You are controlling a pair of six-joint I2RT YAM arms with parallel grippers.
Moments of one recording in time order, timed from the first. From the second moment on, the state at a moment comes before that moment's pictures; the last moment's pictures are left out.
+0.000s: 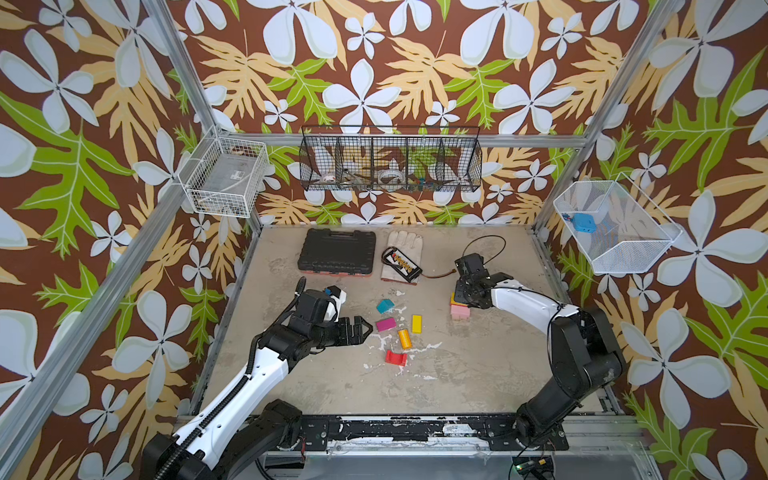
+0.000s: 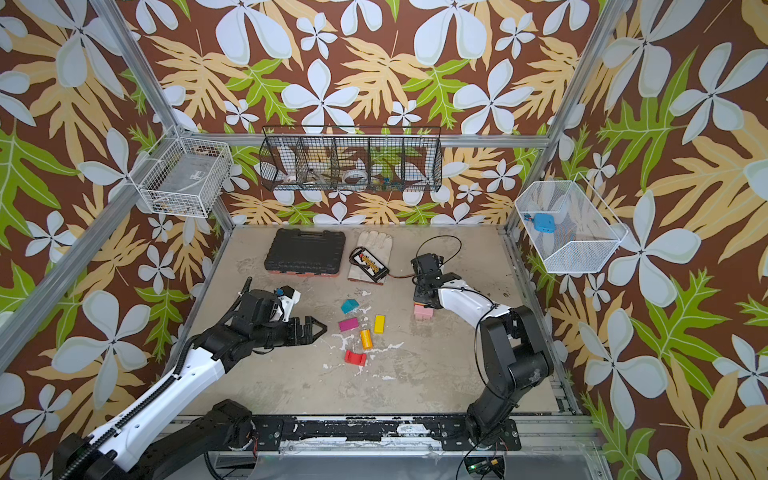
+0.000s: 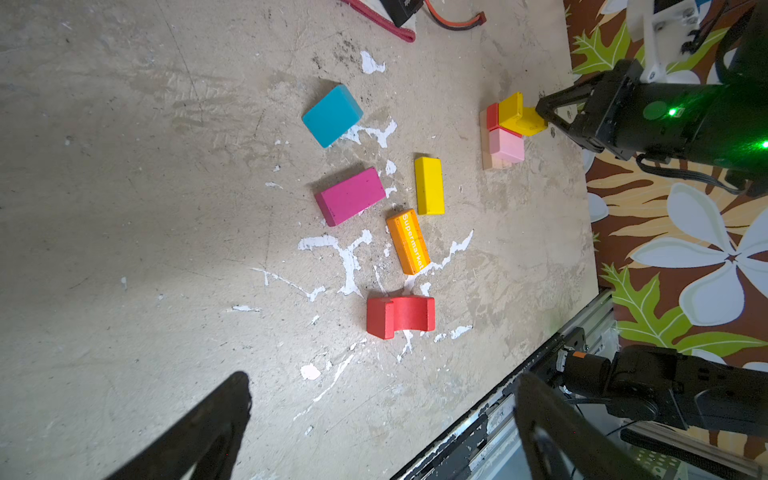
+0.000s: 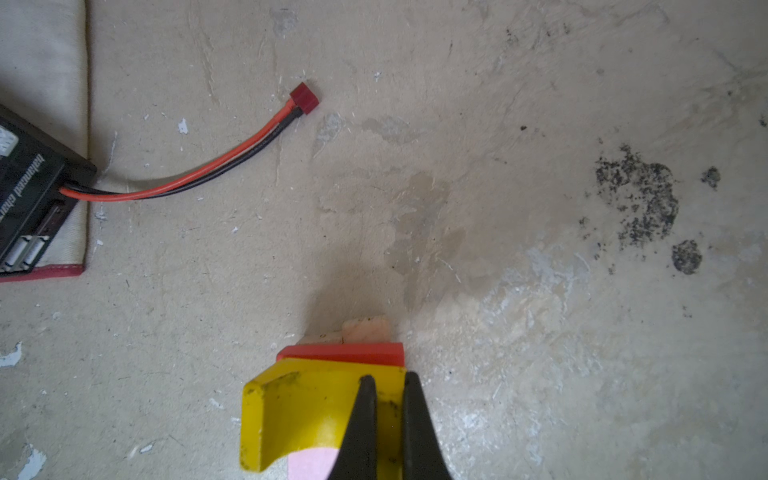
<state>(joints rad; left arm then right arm) -0.42 0.95 0.70 -0.58 0.37 -0.55 0.35 1.68 1.09 -0.52 0.31 0.54</state>
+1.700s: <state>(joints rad) -0.43 0.94 0.70 -0.58 0.37 -0.55 1.00 1.36 0.81 -0.40 0.29 0.79</state>
